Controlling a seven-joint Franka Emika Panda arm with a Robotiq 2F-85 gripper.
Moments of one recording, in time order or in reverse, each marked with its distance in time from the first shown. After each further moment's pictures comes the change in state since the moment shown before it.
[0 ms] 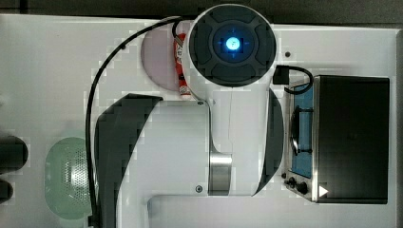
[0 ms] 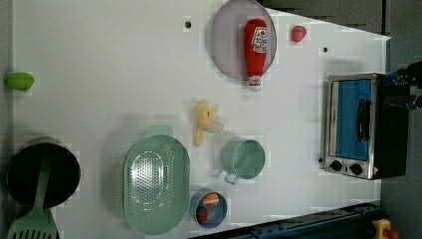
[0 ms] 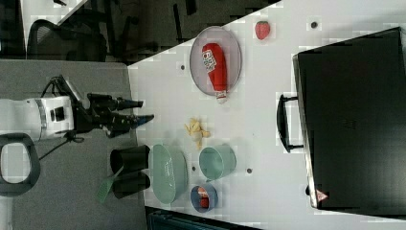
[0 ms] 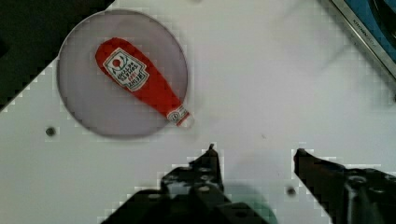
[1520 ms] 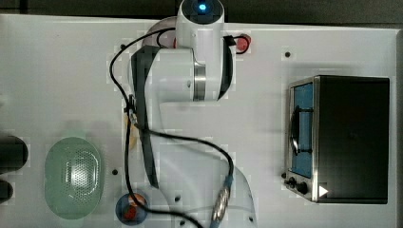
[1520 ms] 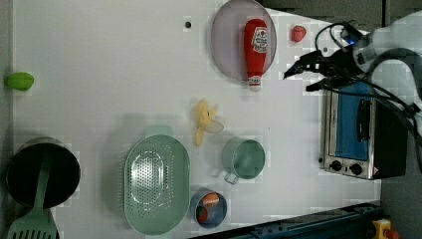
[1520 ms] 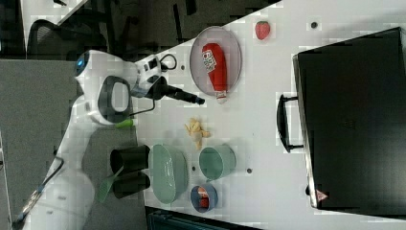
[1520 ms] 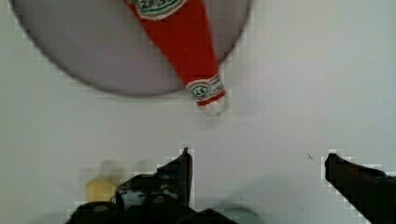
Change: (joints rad) arm -0.054 0.506 0.123 0.111 0.008 0.167 -0.337
